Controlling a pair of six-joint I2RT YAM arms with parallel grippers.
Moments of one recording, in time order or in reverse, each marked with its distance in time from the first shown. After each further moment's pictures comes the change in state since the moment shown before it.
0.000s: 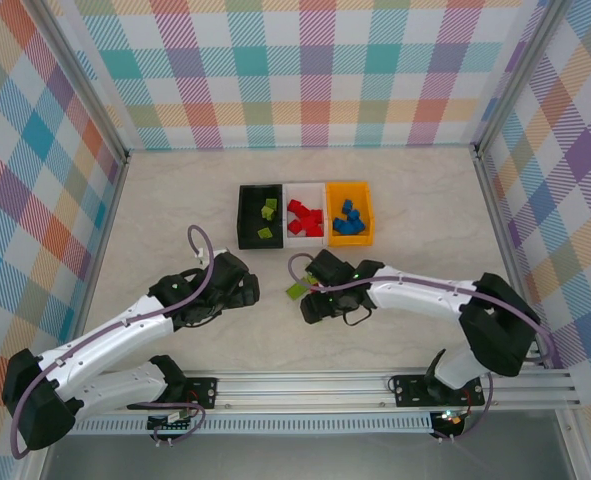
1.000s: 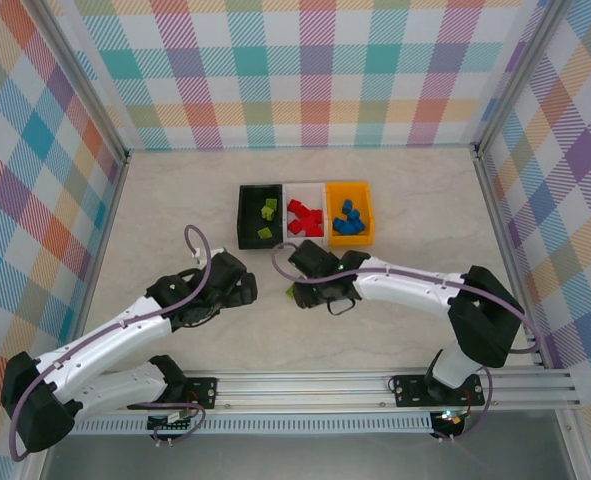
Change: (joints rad) left arm 0.009 -0.022 0.000 -0.008 -0.023 0.000; right arm 0.012 0.068 0.215 -0.021 0.087 -0.029
